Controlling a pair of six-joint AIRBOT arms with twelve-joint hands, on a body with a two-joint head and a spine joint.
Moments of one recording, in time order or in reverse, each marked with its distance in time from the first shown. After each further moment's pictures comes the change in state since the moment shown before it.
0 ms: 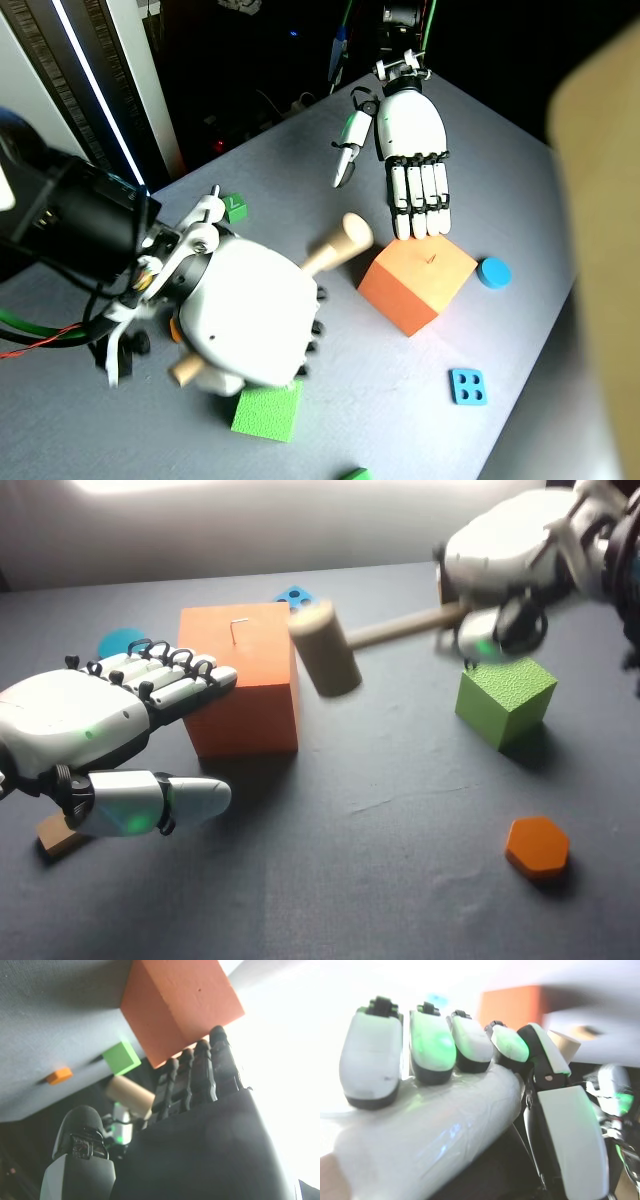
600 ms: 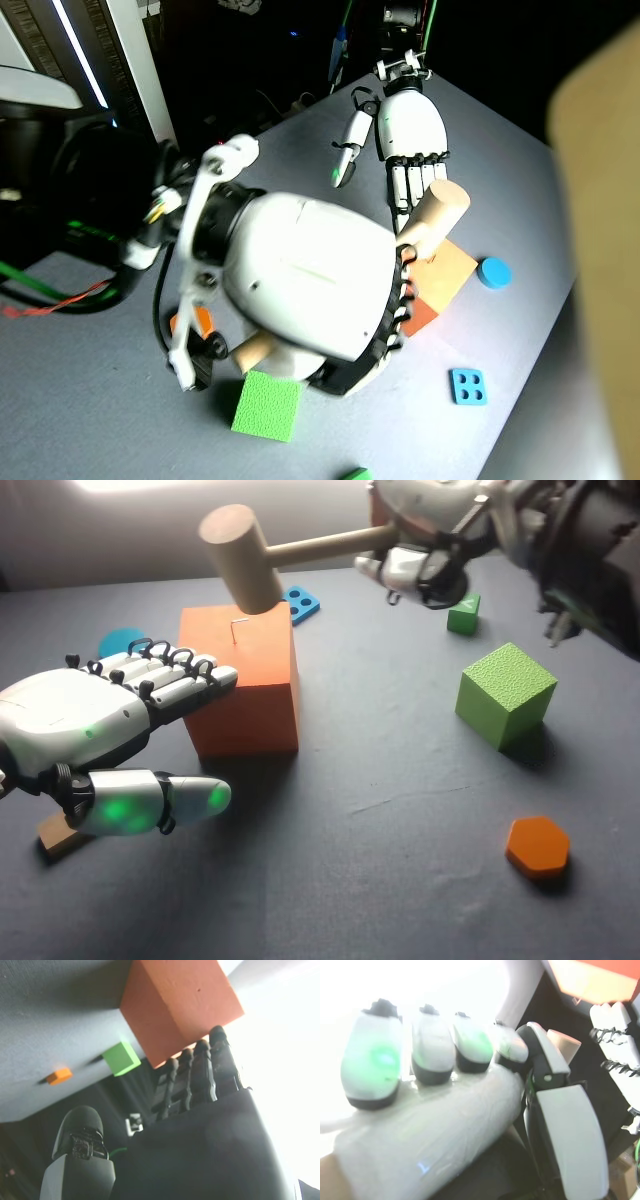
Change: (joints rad) left arm -0.001 0.000 0.002 0.002 0.003 0.000; right arm -0.027 -0.139 0.042 -0.720 -0.146 0.614
